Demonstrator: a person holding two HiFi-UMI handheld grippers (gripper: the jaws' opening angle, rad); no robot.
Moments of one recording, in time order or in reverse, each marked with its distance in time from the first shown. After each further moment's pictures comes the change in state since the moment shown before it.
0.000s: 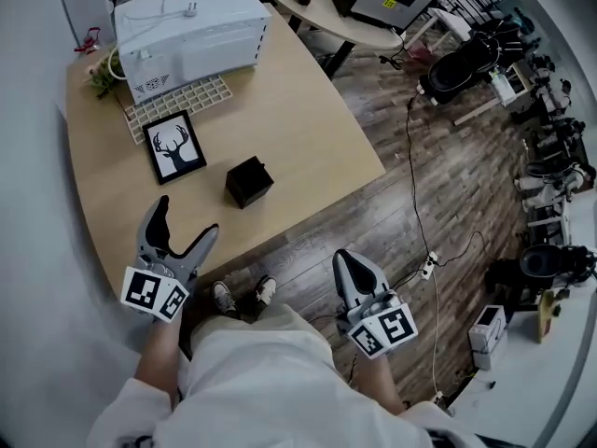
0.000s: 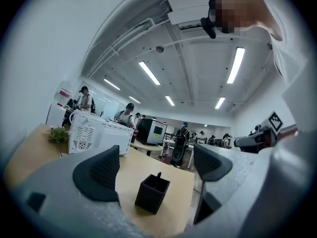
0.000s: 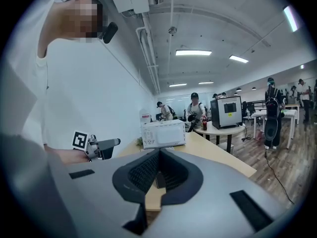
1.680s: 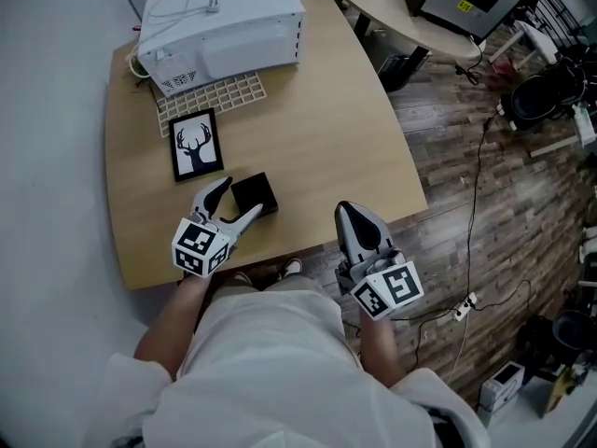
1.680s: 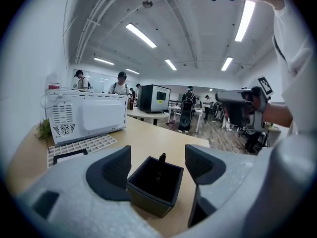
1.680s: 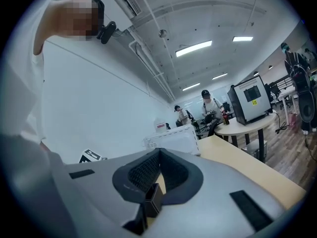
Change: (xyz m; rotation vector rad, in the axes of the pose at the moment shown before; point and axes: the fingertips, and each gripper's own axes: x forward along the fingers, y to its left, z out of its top) left arm 0.165 -0.015 -0.112 0.141 0.408 0.073; right arm 0.141 -0.135 0.025 0.130 -0.113 0.315
